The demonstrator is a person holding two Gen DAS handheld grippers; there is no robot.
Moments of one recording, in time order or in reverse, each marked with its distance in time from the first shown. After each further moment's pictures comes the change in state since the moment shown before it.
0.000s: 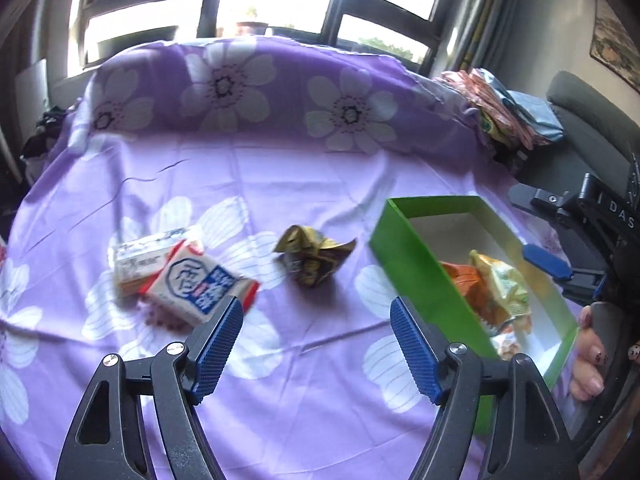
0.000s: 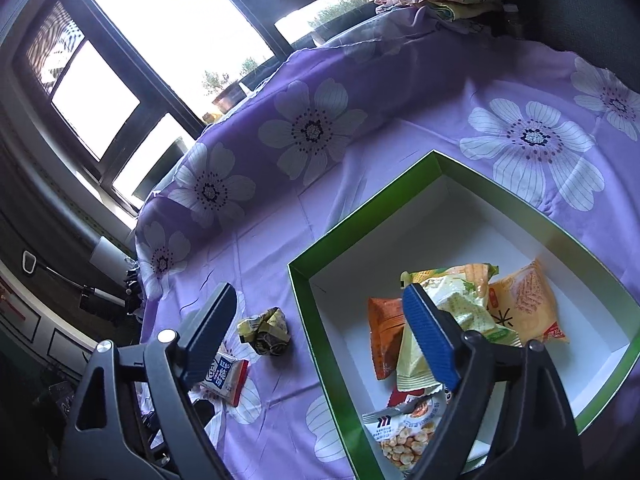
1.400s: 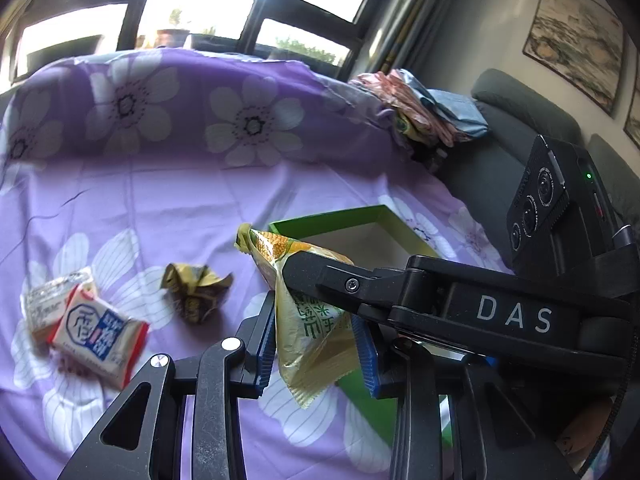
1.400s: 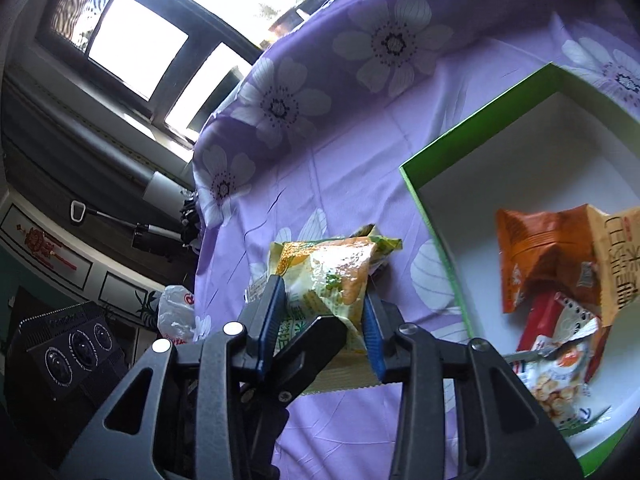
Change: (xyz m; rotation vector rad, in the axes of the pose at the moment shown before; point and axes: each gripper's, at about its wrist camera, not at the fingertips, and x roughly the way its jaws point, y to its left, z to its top) left arm 0.015 -0.073 0.030 0.128 -0.018 -0.323; right arm 0.033 0.039 -0.026 0.000 0.238 0.233
